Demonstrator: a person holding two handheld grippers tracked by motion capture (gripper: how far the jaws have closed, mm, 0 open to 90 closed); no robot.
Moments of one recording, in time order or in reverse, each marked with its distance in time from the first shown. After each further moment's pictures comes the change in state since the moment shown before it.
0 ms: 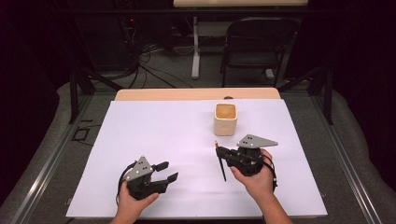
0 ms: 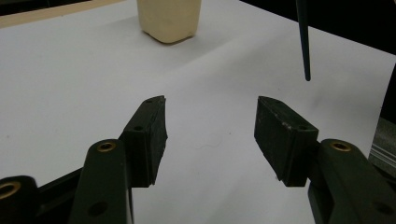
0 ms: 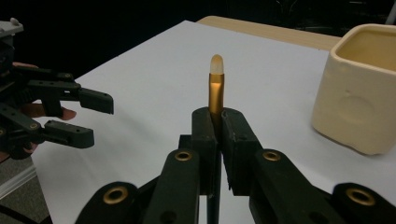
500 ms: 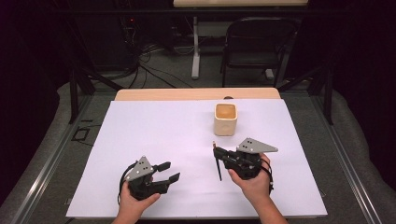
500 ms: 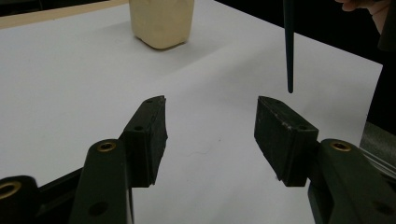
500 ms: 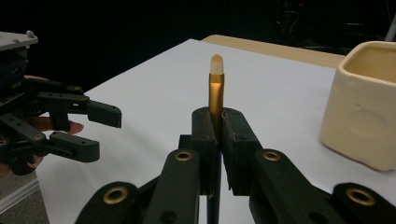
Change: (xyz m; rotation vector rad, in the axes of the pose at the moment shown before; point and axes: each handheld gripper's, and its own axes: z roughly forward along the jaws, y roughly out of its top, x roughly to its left) left arm -0.003 0.003 0.001 -0.018 -0.026 -0.020; right arm 0.008 -0.007 0.002 -0.077 0.011 -0.005
